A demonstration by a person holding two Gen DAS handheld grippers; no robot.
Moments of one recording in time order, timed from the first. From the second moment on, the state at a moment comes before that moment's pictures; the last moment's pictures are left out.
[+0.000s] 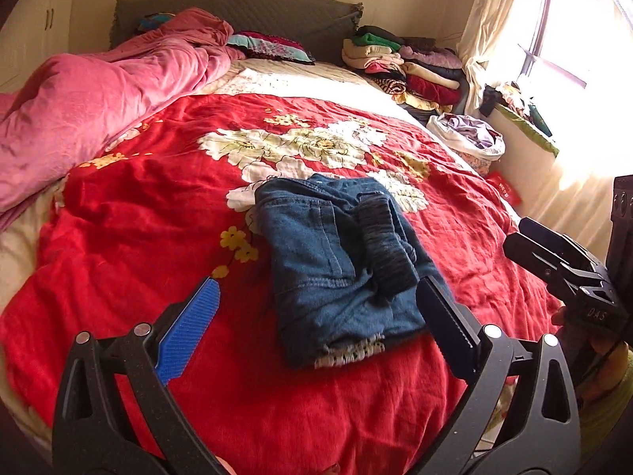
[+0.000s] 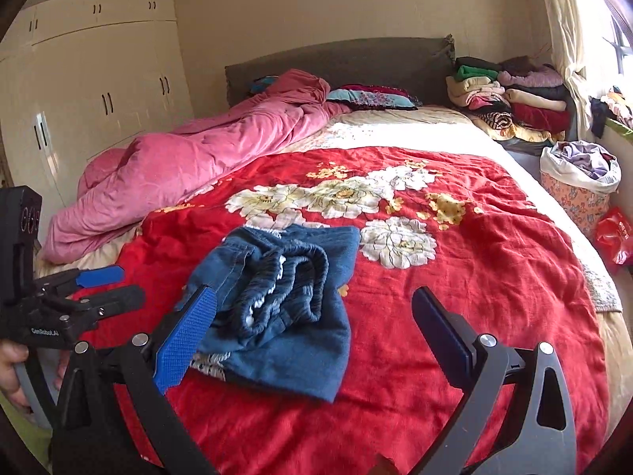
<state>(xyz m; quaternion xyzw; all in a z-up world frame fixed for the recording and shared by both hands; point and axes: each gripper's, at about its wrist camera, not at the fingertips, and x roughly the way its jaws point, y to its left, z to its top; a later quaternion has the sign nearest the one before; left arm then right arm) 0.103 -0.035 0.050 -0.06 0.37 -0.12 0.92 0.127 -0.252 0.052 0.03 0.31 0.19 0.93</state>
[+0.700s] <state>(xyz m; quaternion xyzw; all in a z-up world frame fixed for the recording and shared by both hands) 0.035 -0.020 0.033 -0.07 0.38 -0.09 0.92 0.056 -0.249 0.042 0.01 0.29 0.19 0.94</state>
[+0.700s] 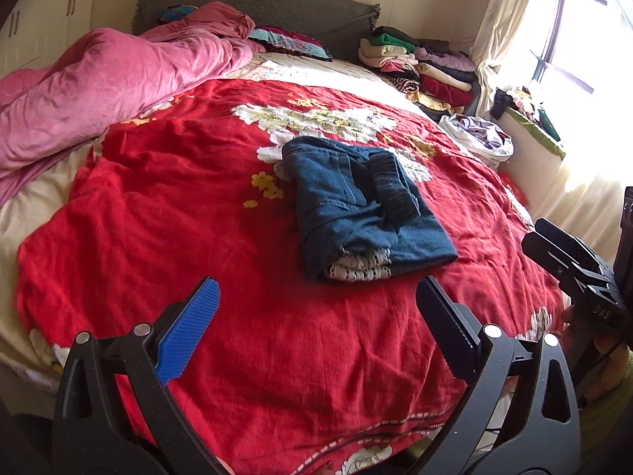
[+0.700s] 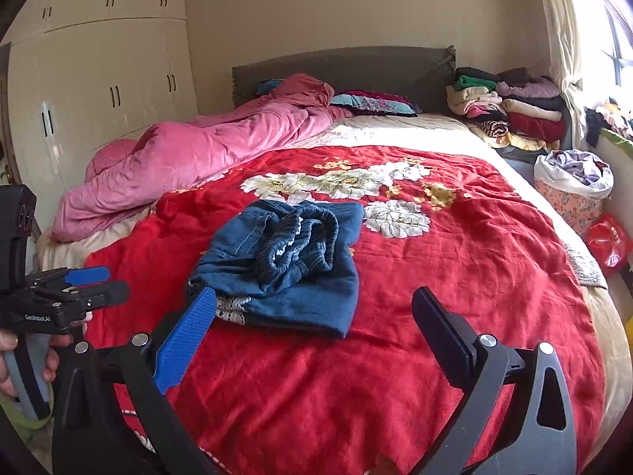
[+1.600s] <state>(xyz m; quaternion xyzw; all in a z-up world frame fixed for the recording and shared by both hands) 0.026 -0.020 0.003 -0.08 0.42 -0.07 0.90 0.053 -0.239 -0.002 0.00 0.35 0.17 0.92</state>
